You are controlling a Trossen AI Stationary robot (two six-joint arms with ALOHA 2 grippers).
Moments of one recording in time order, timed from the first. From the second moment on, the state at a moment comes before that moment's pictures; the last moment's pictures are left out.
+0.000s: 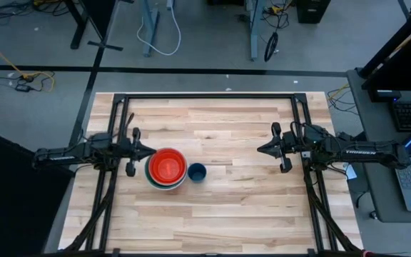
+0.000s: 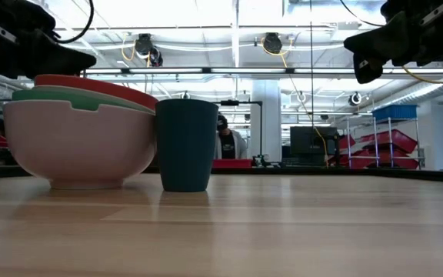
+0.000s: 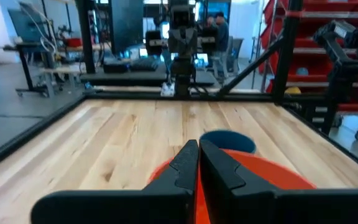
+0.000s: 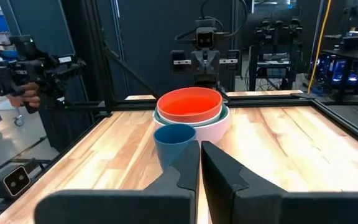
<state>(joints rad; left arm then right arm) 0.08 0.00 0.05 -0.06 0.13 -0.01 -0.17 0.45 0.18 0.23 -0.29 0.08</state>
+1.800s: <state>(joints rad) 0.08 0.00 0.04 -0.06 0.11 -0.04 -0.16 0.46 0.06 0.28 -0.26 0.12</state>
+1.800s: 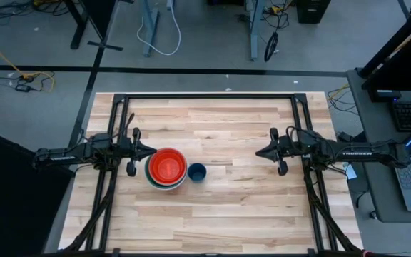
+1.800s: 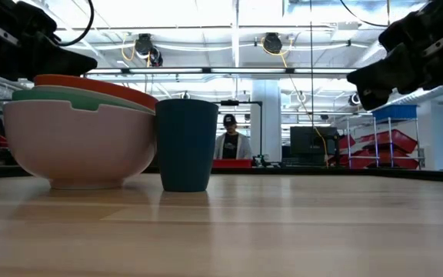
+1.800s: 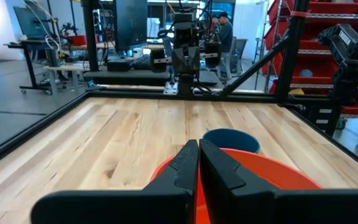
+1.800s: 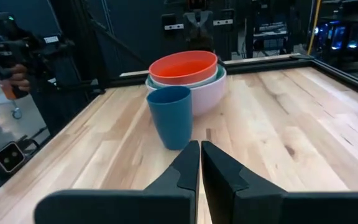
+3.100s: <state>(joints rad) 0.08 0.00 0.04 -0.06 0.08 -0.05 -0.14 0.00 0.09 -0.20 -0.16 0.17</state>
